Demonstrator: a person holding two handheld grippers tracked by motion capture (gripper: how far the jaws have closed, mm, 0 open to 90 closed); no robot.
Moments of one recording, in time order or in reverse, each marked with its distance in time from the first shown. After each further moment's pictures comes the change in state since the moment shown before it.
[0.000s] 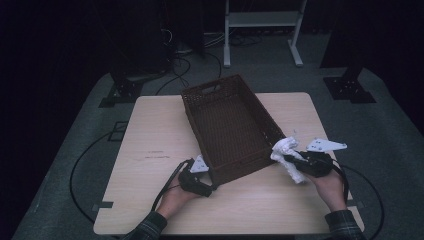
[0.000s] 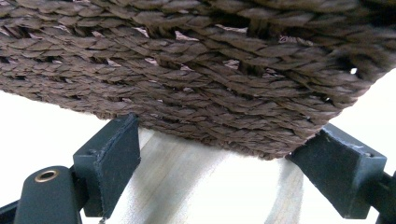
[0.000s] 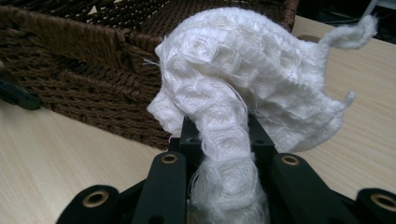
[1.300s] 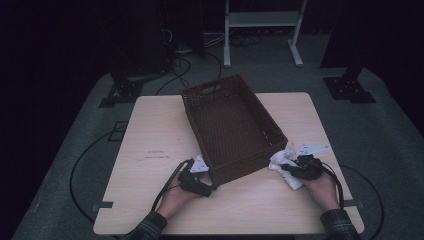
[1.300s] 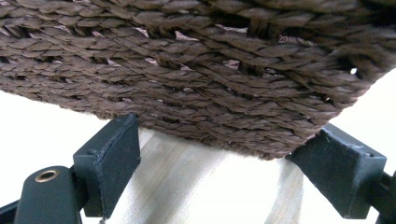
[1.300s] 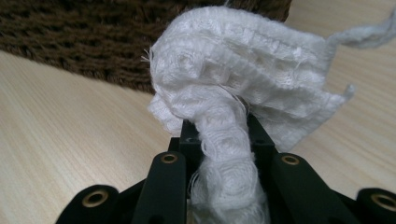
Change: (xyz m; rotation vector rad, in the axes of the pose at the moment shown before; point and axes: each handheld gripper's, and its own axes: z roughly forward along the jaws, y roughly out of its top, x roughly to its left) left arm 0.000 0.000 0.000 0.003 0.000 0.003; right arm -0.011 -0.034 0.040 0.195 0.005 0.034
